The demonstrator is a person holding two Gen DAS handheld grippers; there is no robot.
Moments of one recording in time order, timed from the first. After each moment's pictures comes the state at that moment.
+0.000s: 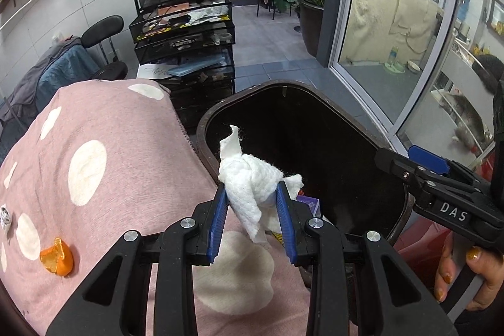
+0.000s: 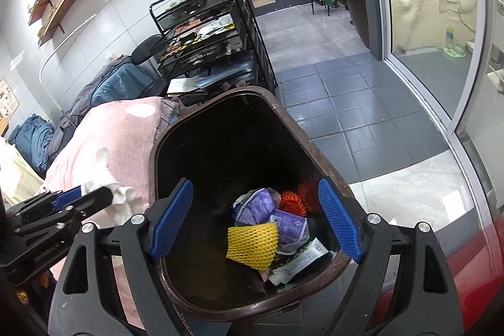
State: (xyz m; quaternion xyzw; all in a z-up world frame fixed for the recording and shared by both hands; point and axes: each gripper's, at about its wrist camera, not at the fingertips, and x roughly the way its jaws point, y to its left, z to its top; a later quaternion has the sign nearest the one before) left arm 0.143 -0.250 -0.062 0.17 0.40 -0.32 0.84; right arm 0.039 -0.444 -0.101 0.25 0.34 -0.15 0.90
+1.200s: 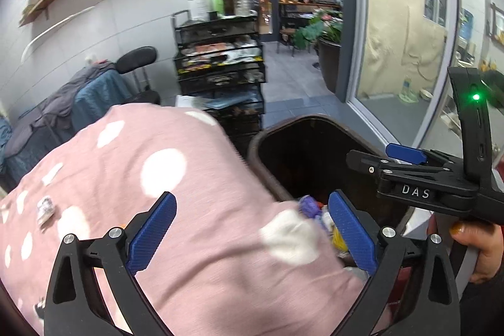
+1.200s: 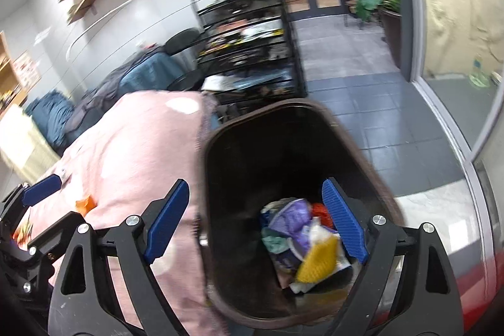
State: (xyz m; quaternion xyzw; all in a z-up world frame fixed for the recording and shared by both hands) left arm 0.115 -0.170 -0.021 0.15 0.31 -0.28 0.90; right arm 0.073 -0.385 -0.069 0.19 0.33 -0.06 0.92
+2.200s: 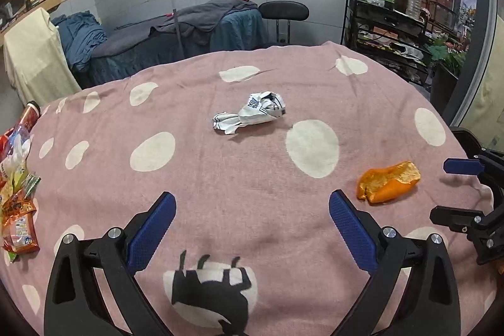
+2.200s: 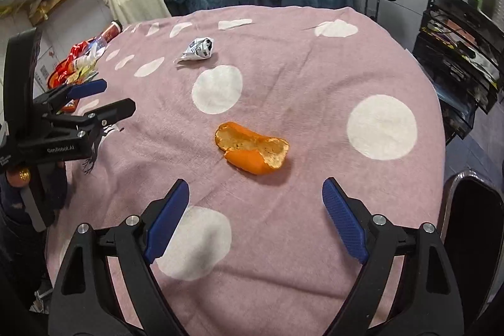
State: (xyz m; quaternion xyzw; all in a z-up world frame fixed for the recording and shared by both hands) left arm 0.194 0.095 -0.048 0.05 0.39 -0.05 0.92; right arm 0.177 -0.127 -0.069 -0.06 0.45 0.24 0.86
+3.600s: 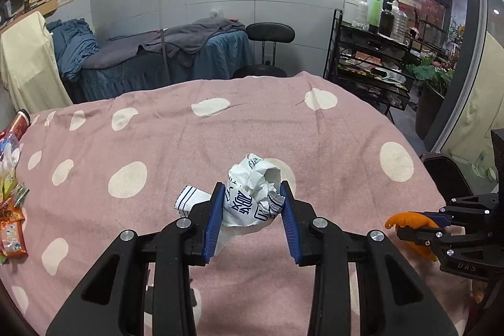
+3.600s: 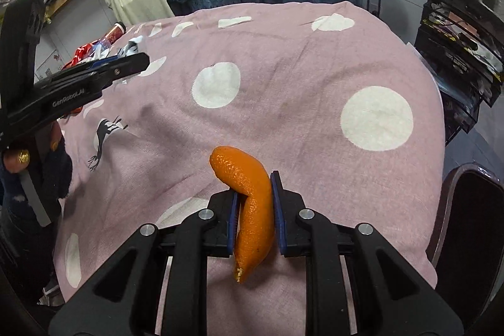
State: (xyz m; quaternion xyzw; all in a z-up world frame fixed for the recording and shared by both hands) left arm 0.187 0.061 -0.016 0.02 0.34 -0.08 0.93; right arm 0.163 -0.159 -0.061 -0.01 0.44 0.24 0.86
